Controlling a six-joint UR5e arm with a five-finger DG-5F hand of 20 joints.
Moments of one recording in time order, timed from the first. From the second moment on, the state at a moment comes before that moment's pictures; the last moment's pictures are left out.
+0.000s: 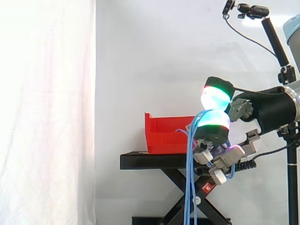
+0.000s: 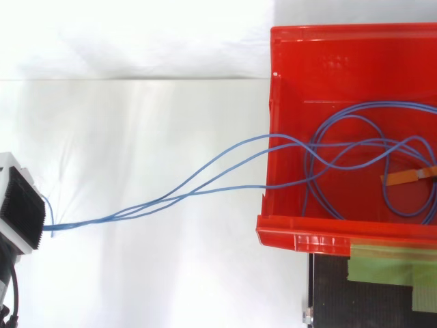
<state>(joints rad) 0.19 -2.16 -1.21 -3.27 -1.49 0.06</state>
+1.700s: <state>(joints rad) 0.19 -2.16 -1.21 -3.26 -1.49 -0.08</state>
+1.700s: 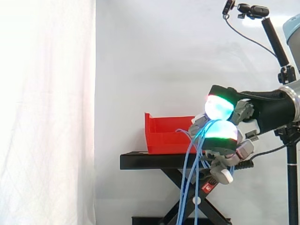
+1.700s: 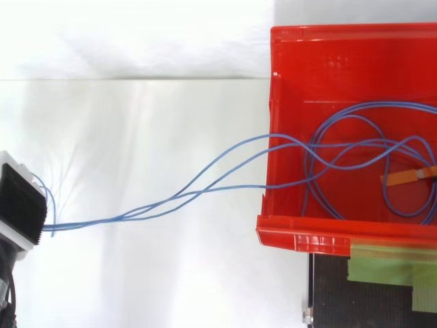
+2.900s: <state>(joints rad) 0.15 -2.16 -1.11 -3.26 -1.61 -0.33</state>
